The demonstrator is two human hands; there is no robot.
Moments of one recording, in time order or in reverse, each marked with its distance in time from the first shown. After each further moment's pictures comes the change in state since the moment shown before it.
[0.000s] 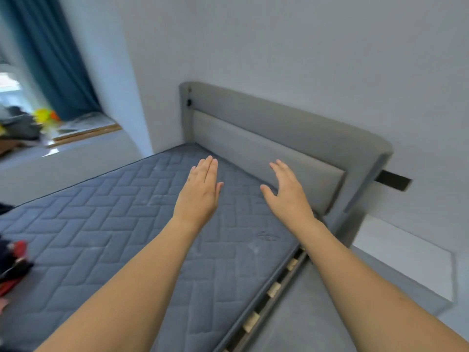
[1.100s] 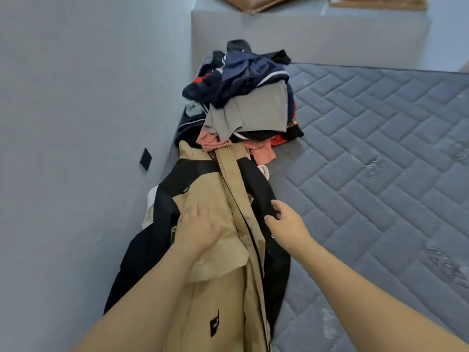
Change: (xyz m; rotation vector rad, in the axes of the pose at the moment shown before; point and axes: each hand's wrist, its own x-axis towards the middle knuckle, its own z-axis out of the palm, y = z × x) left_hand -0.646 -0.583 -0.132 0.038 -0.552 -1.502; right_hand -0.284 -0.417 0.730 0.180 -1.190 0.024
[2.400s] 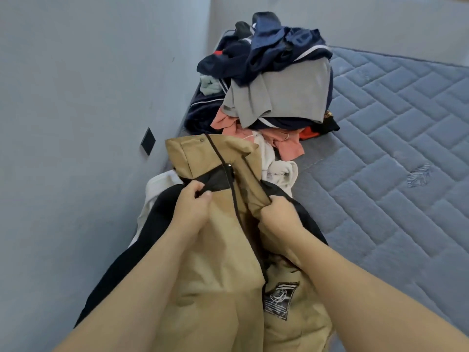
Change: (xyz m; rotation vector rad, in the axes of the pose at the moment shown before) left_hand 0.100 -0.056 0.017 -0.985 0.285 -0.067; right_hand 0.130 -0.001 0.101 -0.222 -0.014 0.022
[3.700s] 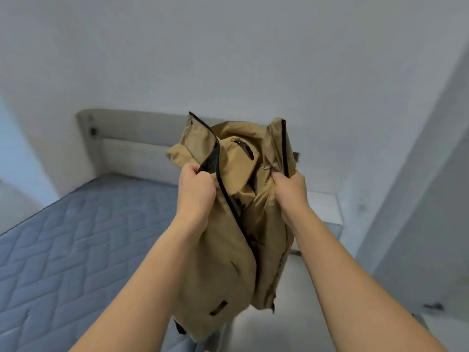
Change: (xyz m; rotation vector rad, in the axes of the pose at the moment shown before) left_hand -0.904 0.426 0.333 -0.074 -1.162 0.731; right_hand -0.878 0.388 -0.500 1.094 1.781 0.285
